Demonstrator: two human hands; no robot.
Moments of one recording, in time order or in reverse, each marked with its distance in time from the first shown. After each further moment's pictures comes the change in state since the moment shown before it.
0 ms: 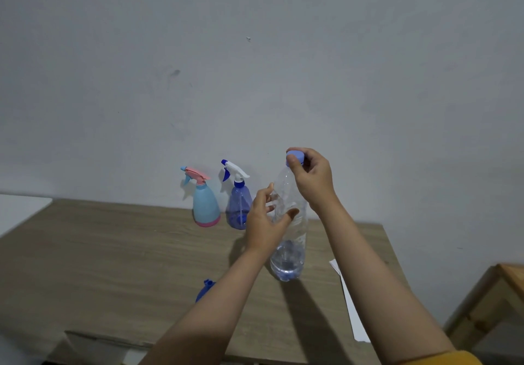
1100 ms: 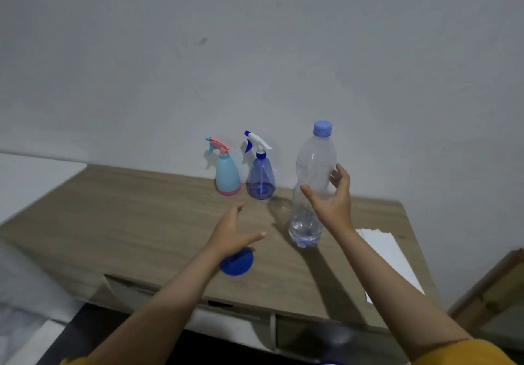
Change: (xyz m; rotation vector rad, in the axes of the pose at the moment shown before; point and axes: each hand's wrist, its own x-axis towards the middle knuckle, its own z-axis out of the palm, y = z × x) left_hand -0.048 -0.067 -0.116 0.365 -0.212 -0.294; right_hand -0.085 0.073 -0.008 -0.165 0.055 0.127
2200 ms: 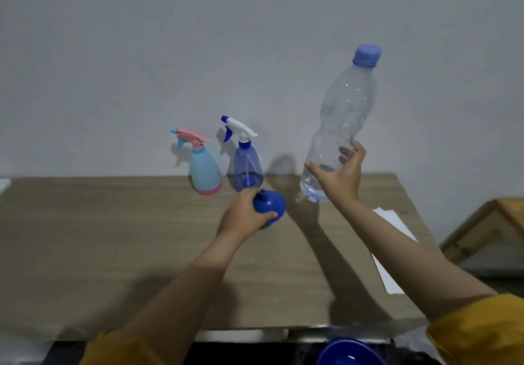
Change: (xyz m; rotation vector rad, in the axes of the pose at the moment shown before) left_hand 0.091 -0.007 0.033 0.118 -0.070 0.147; right_hand 0.057 0.037 0.026 -0.142 0.308 0.054
